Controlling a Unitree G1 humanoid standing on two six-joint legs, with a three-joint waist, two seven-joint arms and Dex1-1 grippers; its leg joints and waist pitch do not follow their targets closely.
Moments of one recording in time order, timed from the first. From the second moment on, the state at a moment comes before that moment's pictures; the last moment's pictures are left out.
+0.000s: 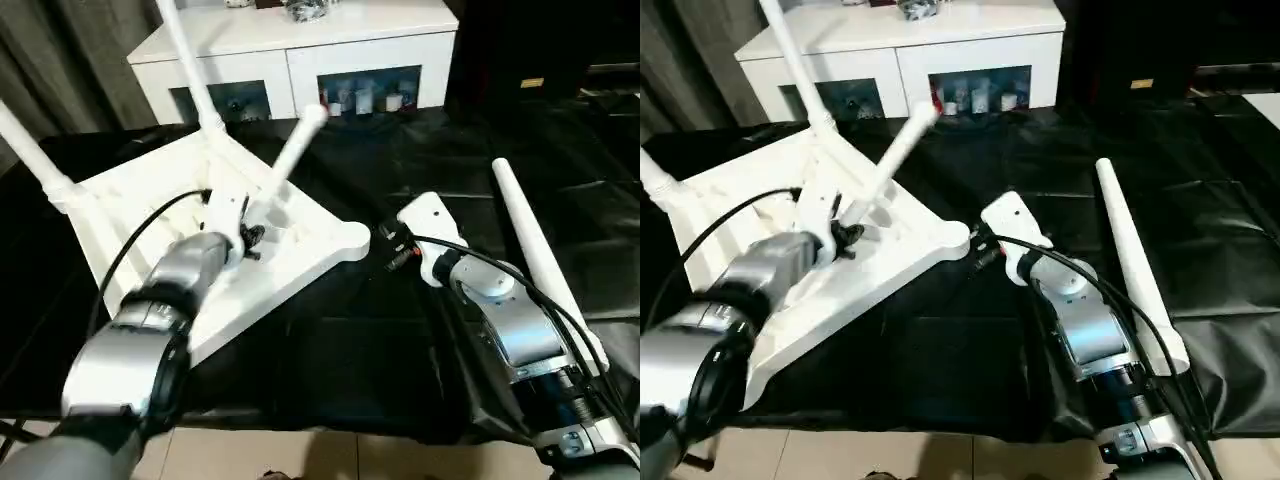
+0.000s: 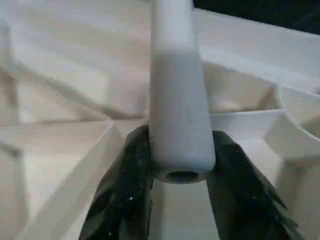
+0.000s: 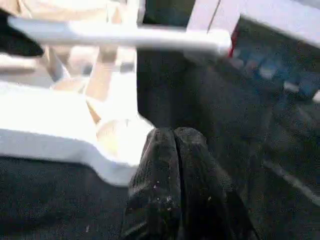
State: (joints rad) left arm -0.89 0.28 0.06 1.21 0.00 0.05 -0.43; right arm -0.47 -0.29 0.18 0.20 -0.06 0.23 0.42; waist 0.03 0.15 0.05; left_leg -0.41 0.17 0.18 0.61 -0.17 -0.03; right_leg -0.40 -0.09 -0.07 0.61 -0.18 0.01
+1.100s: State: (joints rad) left arm -0.47 0.68 0.02 0.09 -0.34 0.48 -1.11; right arm -0.88 -0.61 0.43 0.85 -0.64 -0.43 0.12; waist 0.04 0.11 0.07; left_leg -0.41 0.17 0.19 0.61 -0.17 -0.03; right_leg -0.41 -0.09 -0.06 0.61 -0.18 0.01
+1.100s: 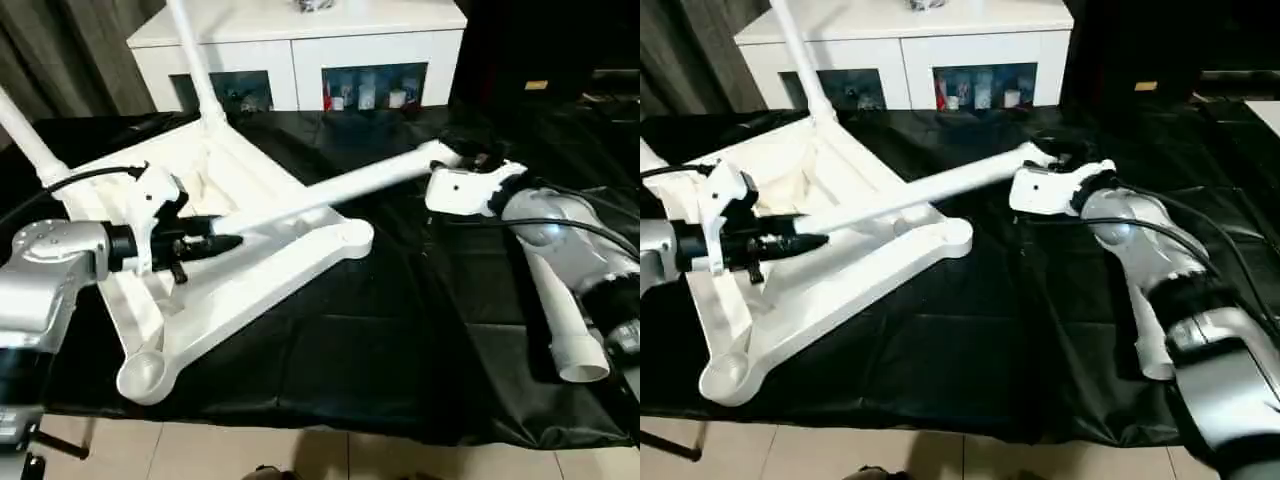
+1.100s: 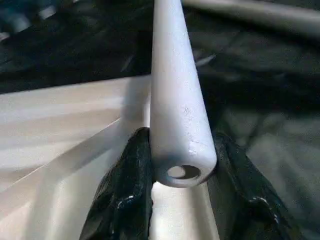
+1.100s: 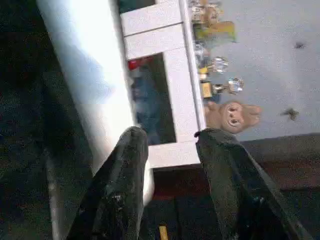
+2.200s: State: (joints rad) left arm -0.44 0.79 0.07 -0.06 -0.45 0.68 -1.13; right arm -0.97 -0.56 0.49 1.07 -0.75 -0.52 -0.06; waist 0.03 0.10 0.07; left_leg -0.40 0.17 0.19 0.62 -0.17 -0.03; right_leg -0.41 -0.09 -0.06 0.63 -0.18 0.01
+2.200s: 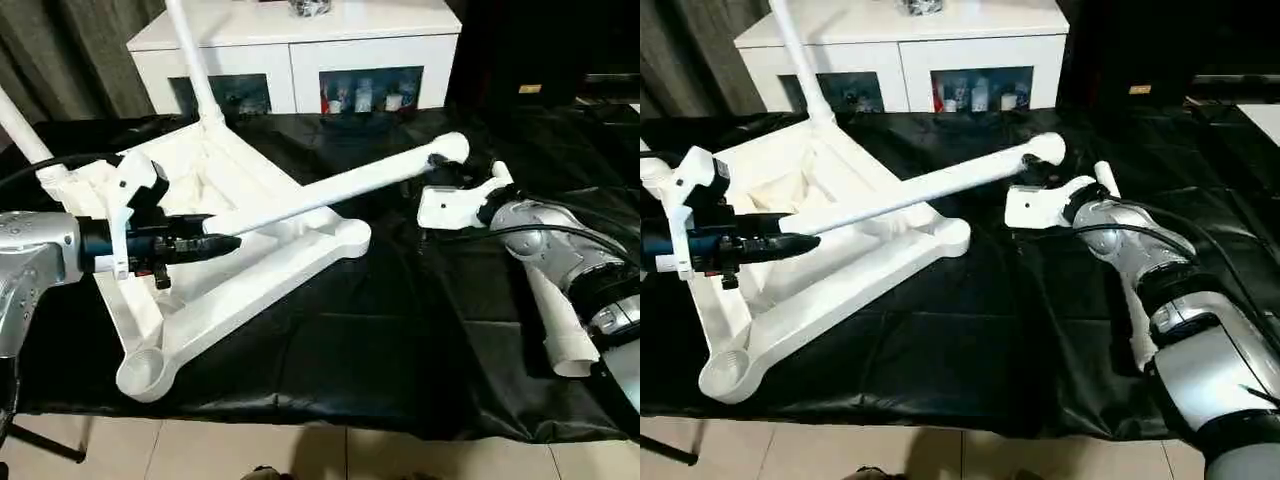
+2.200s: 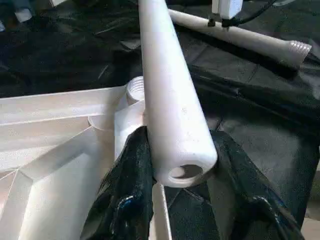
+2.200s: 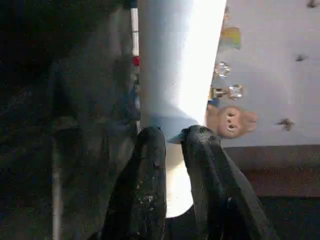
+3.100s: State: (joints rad) left arm -0.45 0.79 0.07 -0.06 -0.46 0.65 -1.14; right arm -0.98 -0.56 0.44 1.13 -0.67 -0.62 0.05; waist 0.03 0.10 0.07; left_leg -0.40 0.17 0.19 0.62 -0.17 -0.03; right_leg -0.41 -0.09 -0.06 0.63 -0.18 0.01
